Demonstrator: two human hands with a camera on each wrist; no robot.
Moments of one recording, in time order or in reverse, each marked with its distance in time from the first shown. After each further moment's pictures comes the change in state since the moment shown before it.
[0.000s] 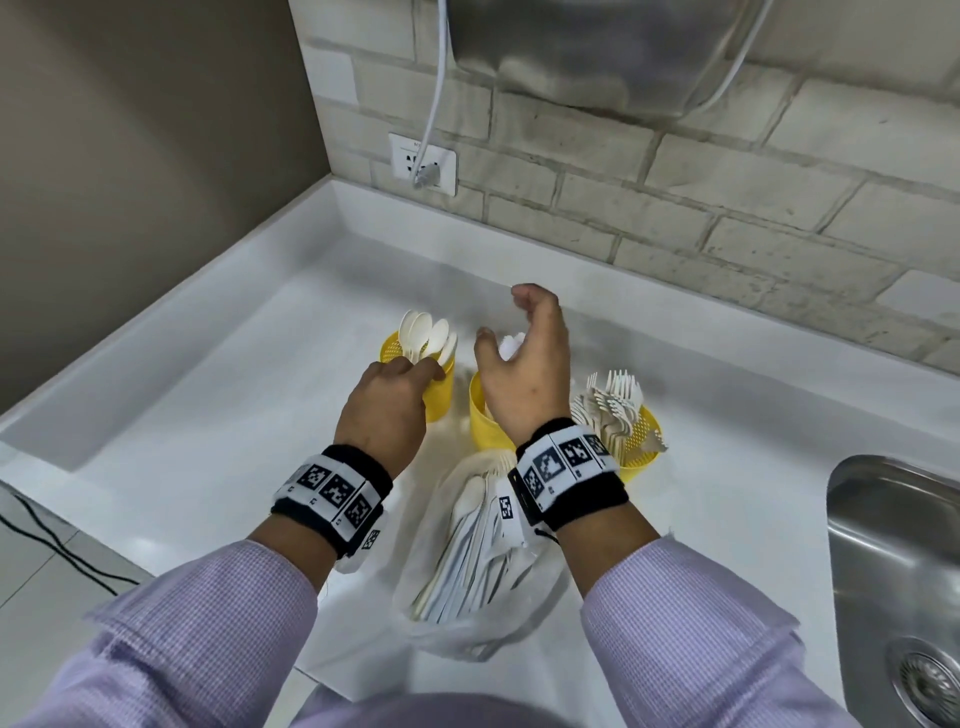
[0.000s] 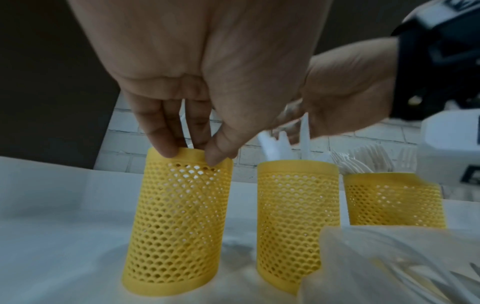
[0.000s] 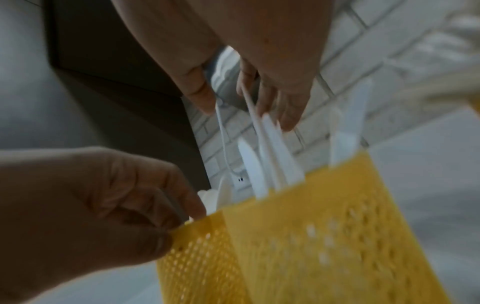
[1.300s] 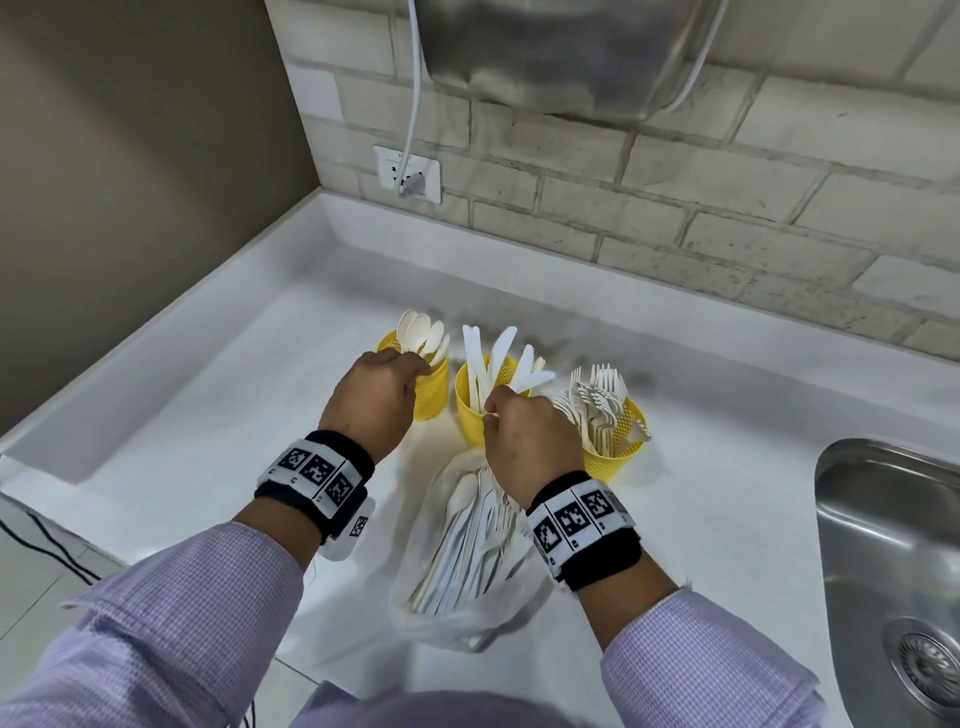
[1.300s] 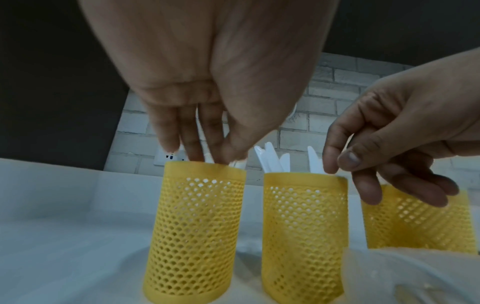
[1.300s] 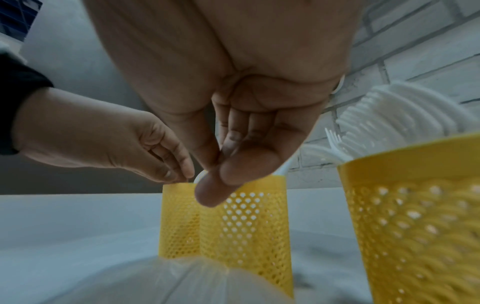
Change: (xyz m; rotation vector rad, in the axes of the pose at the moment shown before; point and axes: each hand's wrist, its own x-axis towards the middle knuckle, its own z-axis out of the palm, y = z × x) left_hand 0.013 -0.004 -0.014 -0.117 -0.013 0.062; right_hand -0.047 0.010 -0.038 -0.733 -0.475 -0.021
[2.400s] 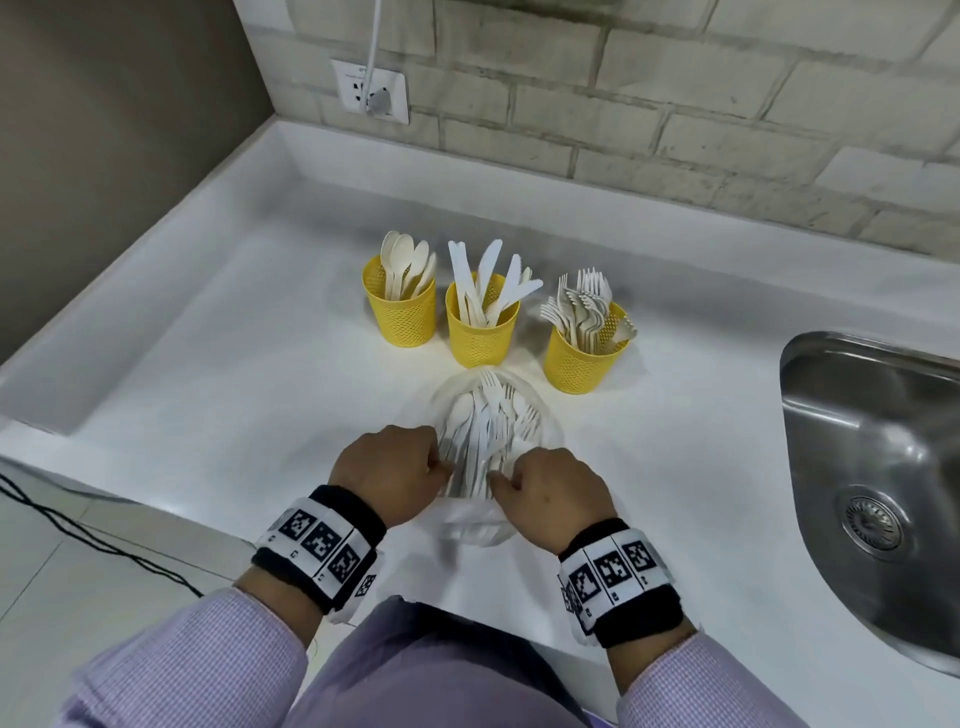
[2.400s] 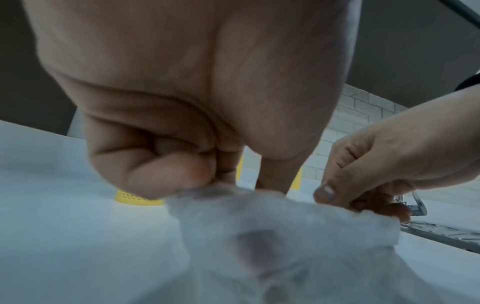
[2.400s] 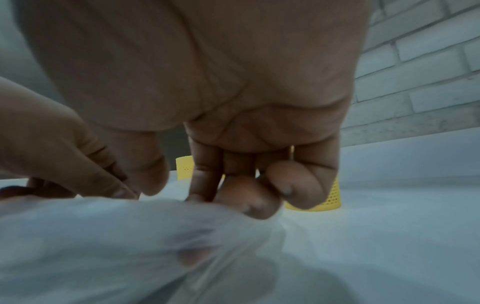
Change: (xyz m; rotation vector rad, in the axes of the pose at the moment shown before) left_hand -0.130 0.030 -0.001 0.191 -0.687 -0.111; right_hand -0.131 0.010 0.044 0.050 -0.341 0.283
